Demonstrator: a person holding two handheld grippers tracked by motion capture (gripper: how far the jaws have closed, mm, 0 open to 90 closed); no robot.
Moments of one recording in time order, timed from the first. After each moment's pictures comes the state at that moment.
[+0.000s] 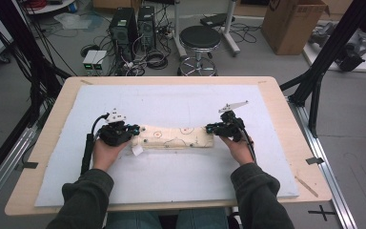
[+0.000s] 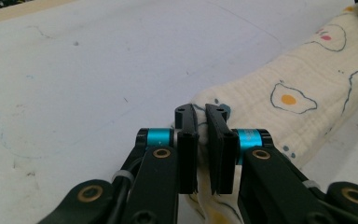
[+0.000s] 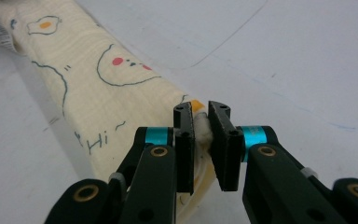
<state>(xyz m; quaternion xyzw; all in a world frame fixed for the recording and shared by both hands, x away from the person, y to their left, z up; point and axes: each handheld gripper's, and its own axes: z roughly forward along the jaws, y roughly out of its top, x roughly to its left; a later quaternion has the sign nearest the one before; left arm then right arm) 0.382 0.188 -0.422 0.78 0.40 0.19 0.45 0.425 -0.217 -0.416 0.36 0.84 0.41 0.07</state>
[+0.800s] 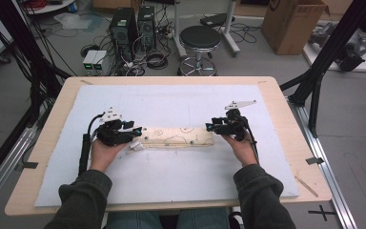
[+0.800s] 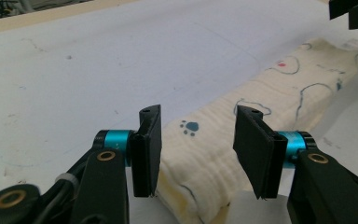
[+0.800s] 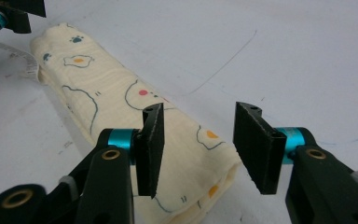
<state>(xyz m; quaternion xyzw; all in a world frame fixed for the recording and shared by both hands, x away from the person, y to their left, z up) 0.373 0.194 -0.410 0.76 0.39 0.17 0.49 0.420 -0.227 -0.405 0.36 0.81 0.46 0.08</state>
